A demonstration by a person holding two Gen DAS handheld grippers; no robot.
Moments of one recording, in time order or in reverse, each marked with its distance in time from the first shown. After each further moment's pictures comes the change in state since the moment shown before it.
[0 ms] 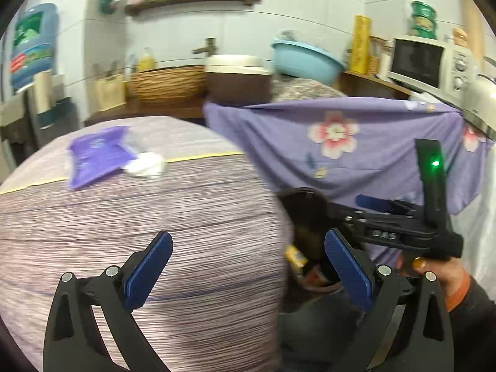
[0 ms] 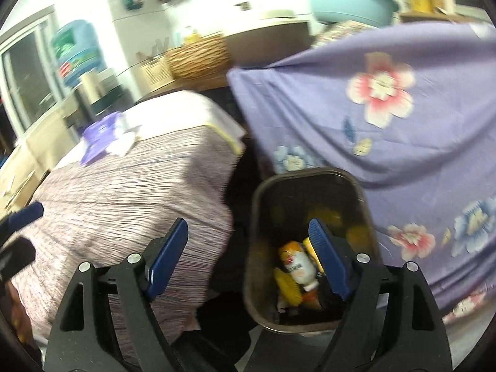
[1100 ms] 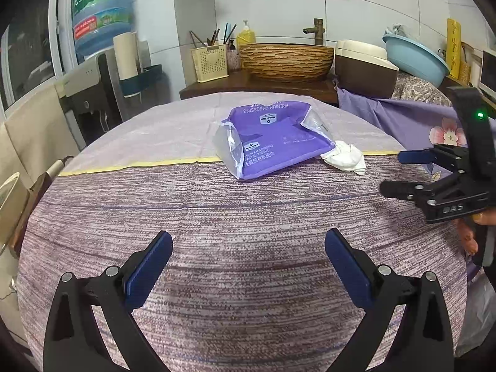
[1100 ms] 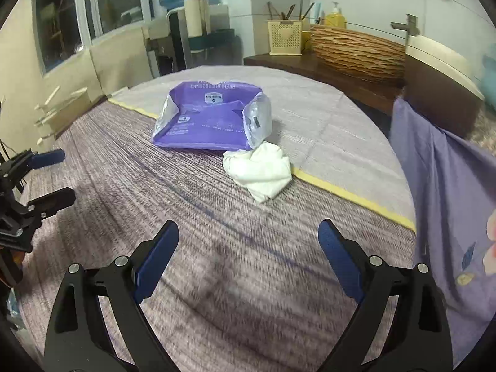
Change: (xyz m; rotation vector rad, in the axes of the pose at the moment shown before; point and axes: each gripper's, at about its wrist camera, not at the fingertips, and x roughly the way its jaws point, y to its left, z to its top) left arm 0.014 0.216 0.013 -0.086 0.109 0.294; right arm 0.146 0.209 0.091 -0.465 0.177 0.224
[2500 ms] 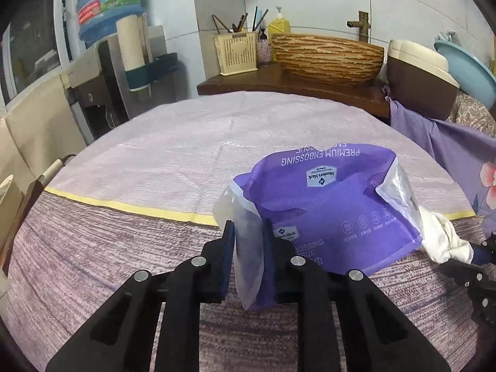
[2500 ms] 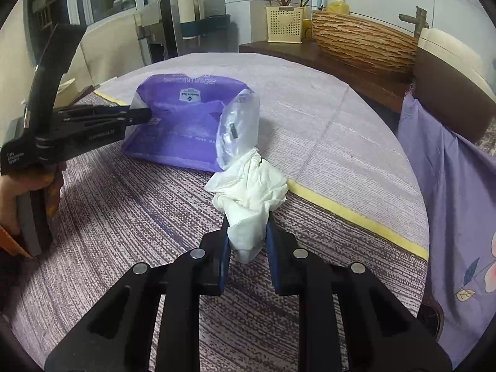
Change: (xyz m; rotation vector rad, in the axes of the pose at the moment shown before) left arm 0.100 -0.001 0.069 -0.091 0.029 0.141; right arm 0.021 -0.014 0.007 0.028 0.017 -0.007
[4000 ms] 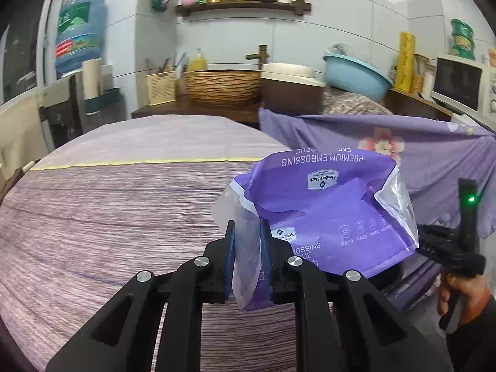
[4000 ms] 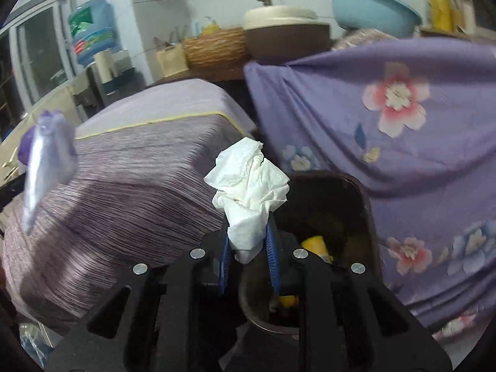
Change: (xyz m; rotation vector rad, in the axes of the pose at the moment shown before) left arm -0.189 -0.141 -0.130 0.061 -0.161 -0.294; right arm -0.169 -0.120 -0.223 0.403 -0.135 -0.241
